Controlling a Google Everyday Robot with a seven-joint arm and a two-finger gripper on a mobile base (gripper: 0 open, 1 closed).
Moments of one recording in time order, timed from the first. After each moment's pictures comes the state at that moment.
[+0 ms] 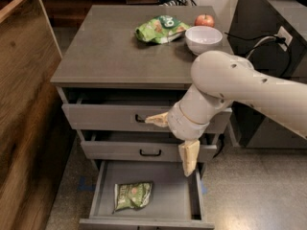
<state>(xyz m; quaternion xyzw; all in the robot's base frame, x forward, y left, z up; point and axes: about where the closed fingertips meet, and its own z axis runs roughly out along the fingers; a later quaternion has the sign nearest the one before) 0.449 -0.048 0.737 -0.88 0.43 0.11 0.17</state>
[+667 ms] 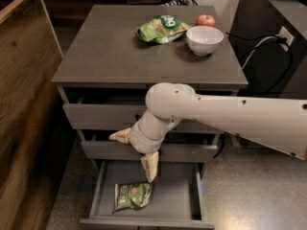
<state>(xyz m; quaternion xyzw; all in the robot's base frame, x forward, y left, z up) 0.467 0.063 0.650 -0.91 0.34 0.13 0.21</state>
